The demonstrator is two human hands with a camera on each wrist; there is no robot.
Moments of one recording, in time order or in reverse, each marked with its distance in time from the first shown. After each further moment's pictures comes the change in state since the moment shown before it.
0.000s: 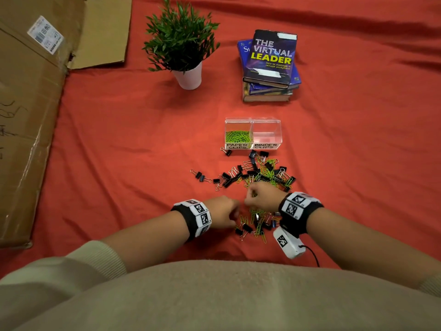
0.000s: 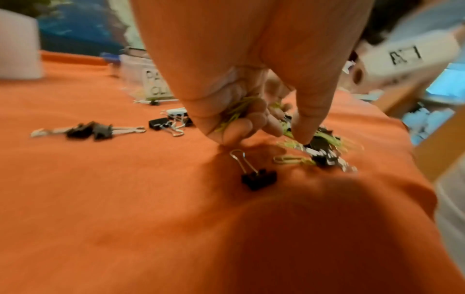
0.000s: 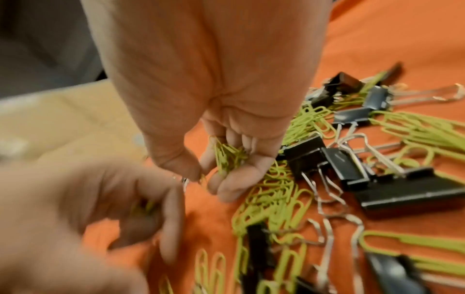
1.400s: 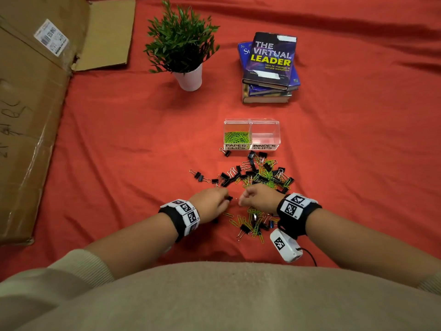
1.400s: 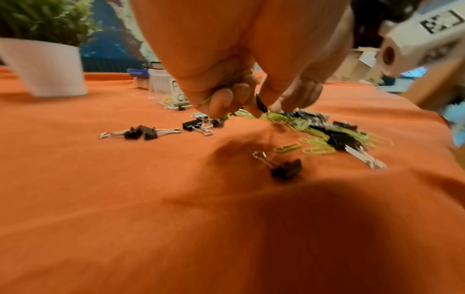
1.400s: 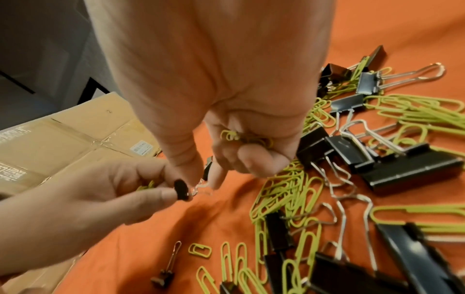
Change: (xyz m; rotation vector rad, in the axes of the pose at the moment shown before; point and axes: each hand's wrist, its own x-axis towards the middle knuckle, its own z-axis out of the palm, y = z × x) left_hand -0.013 -0.012 -0.010 0.054 0.260 -0.054; right_hand -0.005 -0.002 0.001 0.183 -0.034 0.043
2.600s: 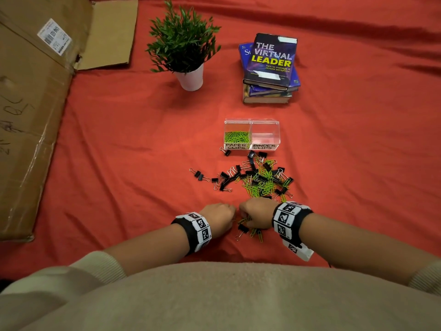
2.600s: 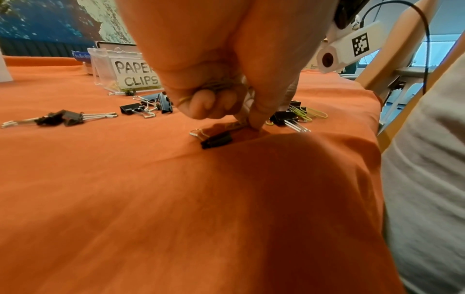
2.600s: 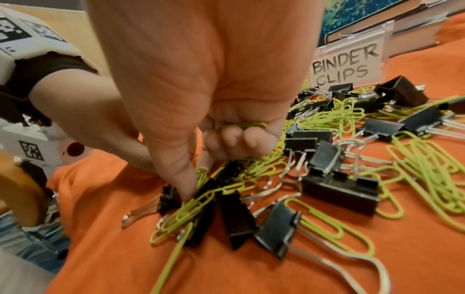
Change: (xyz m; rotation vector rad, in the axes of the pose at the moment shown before) left_hand -0.006 0.028 0.035 0.219 -0.130 -0.004; right_hand -0.007 0.008 0.021 -0.858 -0.186 -0.243
